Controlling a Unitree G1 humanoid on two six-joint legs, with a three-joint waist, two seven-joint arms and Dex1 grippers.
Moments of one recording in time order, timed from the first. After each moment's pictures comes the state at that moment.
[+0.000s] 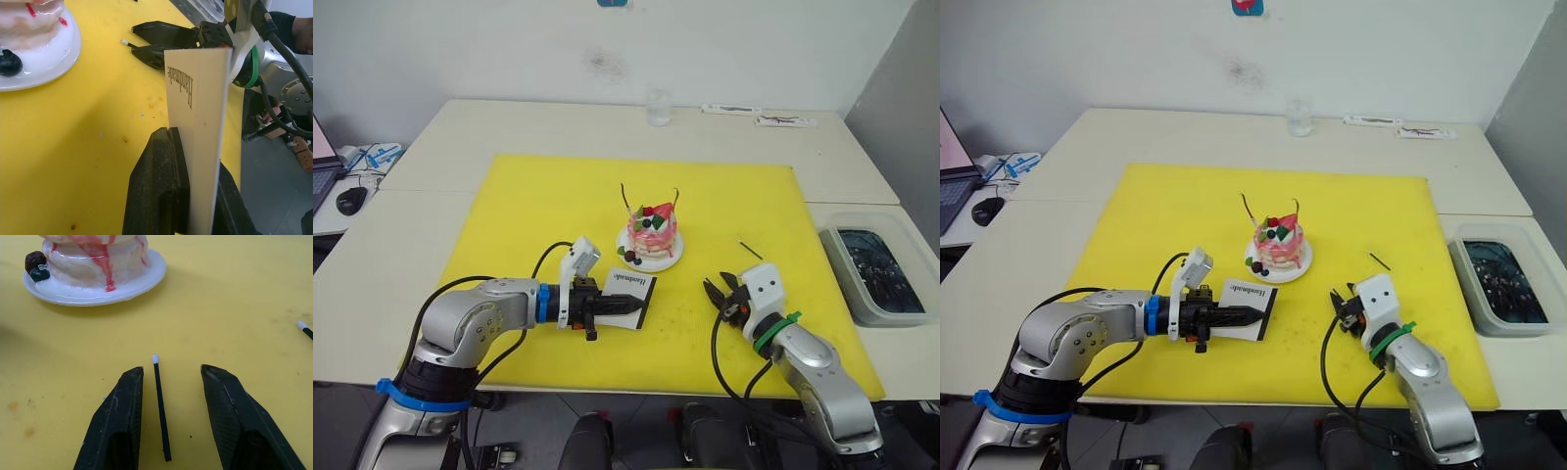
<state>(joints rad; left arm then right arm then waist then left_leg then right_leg) -0.39 0.64 -0.08 -0.24 -0.78 1.04 -0.92 0.02 -0.27 0.10 -0.44 0.10 0.49 0.35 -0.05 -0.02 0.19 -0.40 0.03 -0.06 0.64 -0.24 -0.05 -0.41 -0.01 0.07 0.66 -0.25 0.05</state>
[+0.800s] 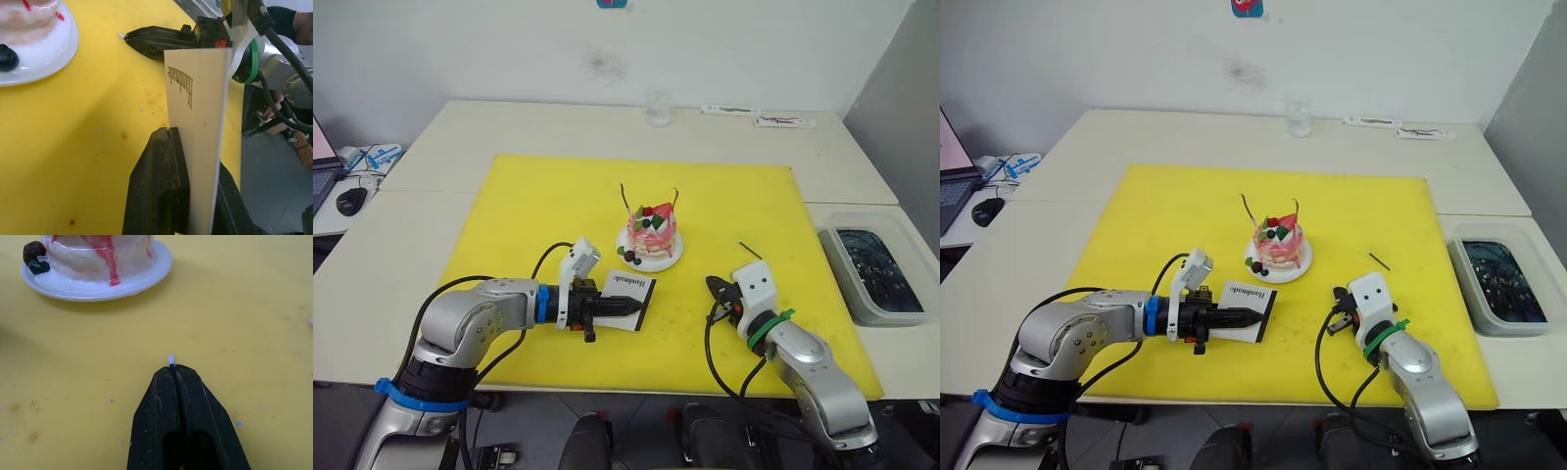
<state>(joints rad) -0.39 0.64 -0.08 -0.24 -0.76 1.04 -0.93 -0.01 -0.28 0.13 -0.46 0.10 0.59 0.32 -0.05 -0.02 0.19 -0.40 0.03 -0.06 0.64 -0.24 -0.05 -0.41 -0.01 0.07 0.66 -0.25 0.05</state>
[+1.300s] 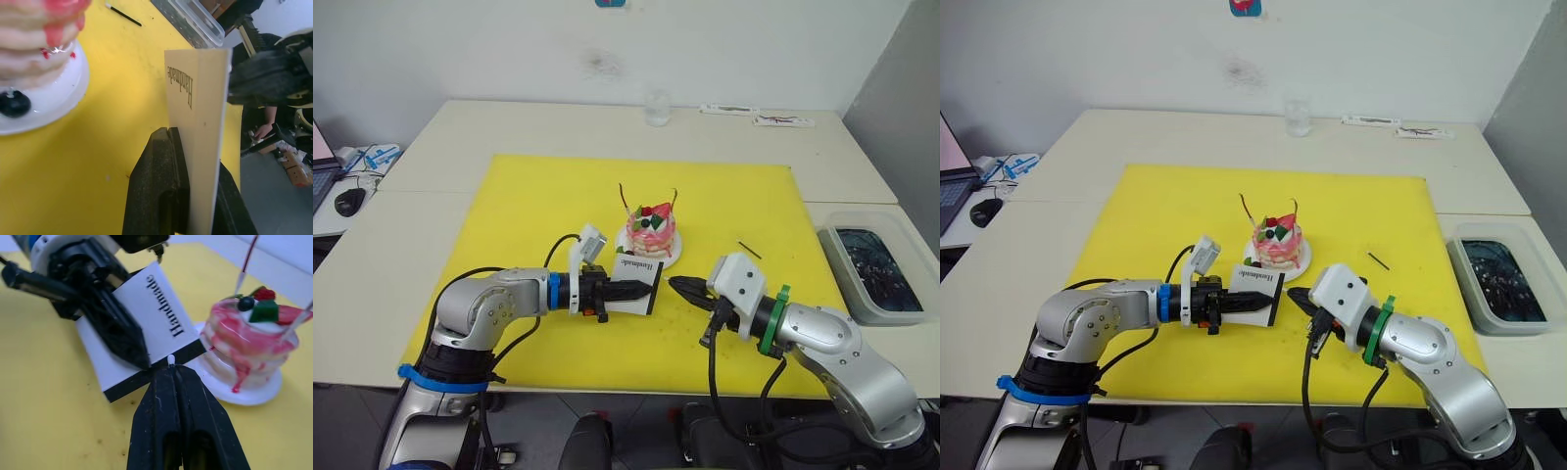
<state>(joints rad) -0.47 0.55 -0.05 -0.15 -0.79 1.09 -0.87 -0.20 -0.55 0.25 -0.78 0.22 0.76 0.59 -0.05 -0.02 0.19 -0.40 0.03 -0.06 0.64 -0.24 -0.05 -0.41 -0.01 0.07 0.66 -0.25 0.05</state>
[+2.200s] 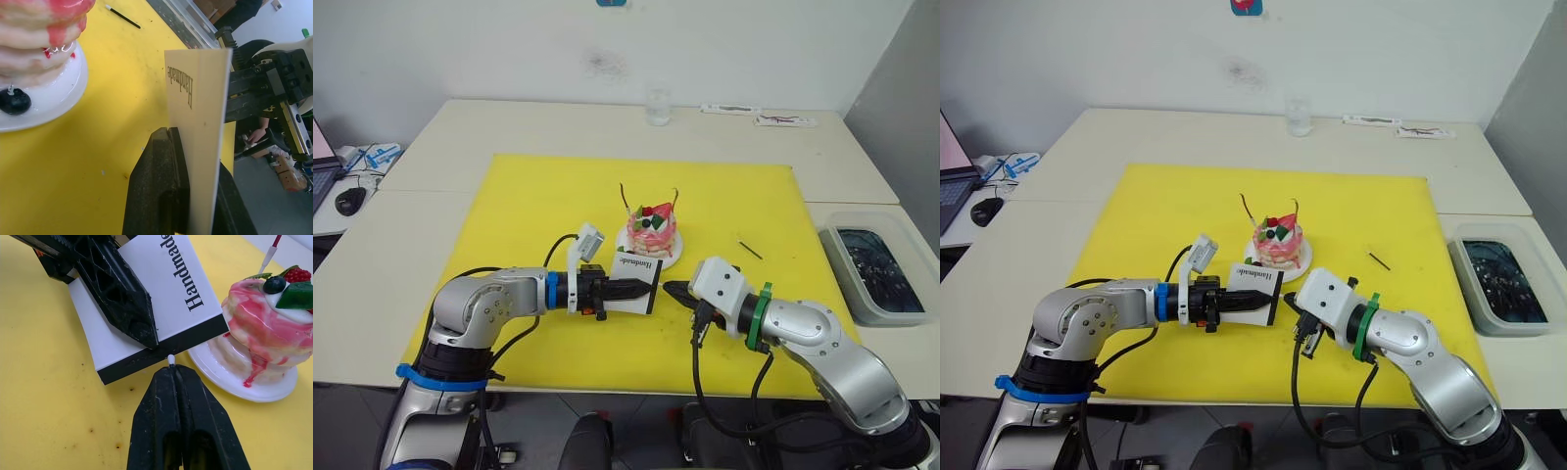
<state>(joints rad) -0.47 0.55 -0.03 -0.15 -0.82 1.13 -0.86 -0.25 -0.56 0.34 -0.72 0.14 0.76 0.57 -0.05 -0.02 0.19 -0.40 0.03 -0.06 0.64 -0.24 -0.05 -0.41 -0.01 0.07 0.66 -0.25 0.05</state>
